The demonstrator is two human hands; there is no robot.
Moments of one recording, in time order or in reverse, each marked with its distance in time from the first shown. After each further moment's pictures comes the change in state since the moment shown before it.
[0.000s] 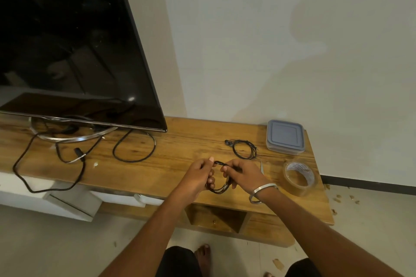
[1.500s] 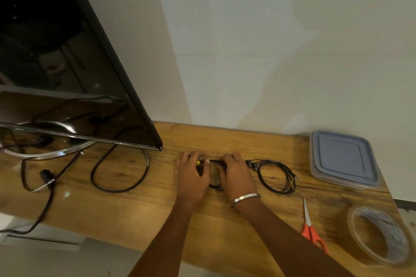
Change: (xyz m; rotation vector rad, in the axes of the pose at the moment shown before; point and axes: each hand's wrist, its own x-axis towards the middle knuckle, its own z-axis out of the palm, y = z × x) left_hand 0.190 -0.045 -0.061 0.791 0.535 0.522; right_hand 0.190 0.069 0.077 -0.461 0.299 -0.117
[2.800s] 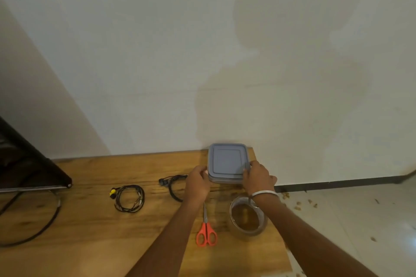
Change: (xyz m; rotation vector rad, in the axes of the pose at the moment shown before) left_hand -0.043 0.211 0.117 -0.284 -0.439 -0.185; right_hand -0.058 0.169 -0.213 -0.165 0.111 0.629
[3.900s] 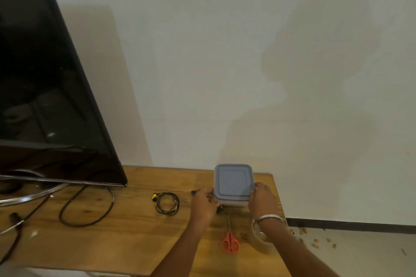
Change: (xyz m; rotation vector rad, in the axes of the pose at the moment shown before) left_hand -0.079 0.009 -0.087 -0.135 0.063 0.001; right_hand -0.072 -0.055 -0.023 0.024 0.007 -0.164
